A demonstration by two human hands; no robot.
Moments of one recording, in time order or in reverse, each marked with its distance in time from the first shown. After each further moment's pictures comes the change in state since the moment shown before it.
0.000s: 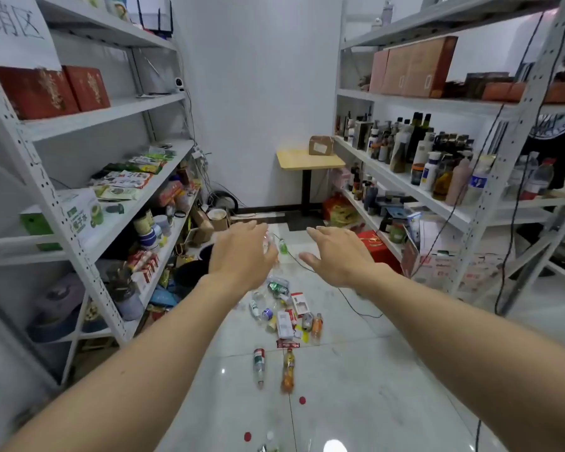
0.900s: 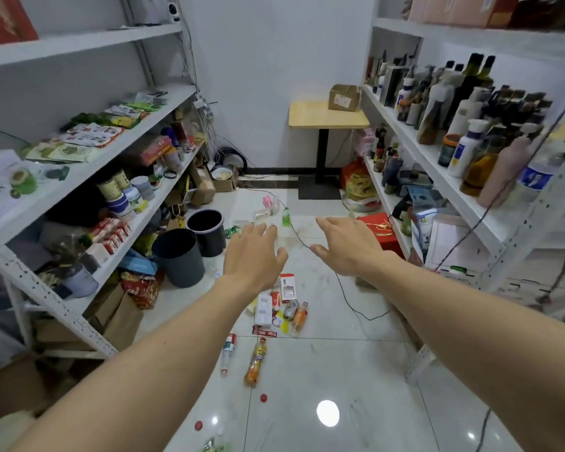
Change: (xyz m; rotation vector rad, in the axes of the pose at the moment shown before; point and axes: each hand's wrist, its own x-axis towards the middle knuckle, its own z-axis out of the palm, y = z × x) left_hand 0.227 0.163 0.234 0.140 -0.205 -0.147; right_hand 0.186 0.307 0.084 -0.003 -0.154 -0.108
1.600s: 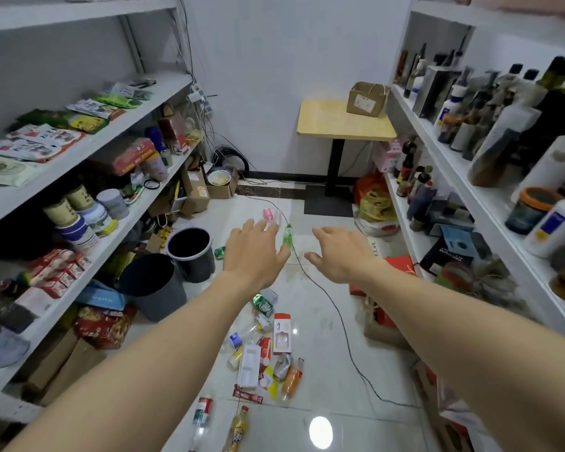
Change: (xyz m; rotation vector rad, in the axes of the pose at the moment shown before) left_hand 0.360 -0.031 0.094 0.046 -0.033 -0.048; right_hand 0.356 0.121 0.051 -0.049 -0.117 -0.061
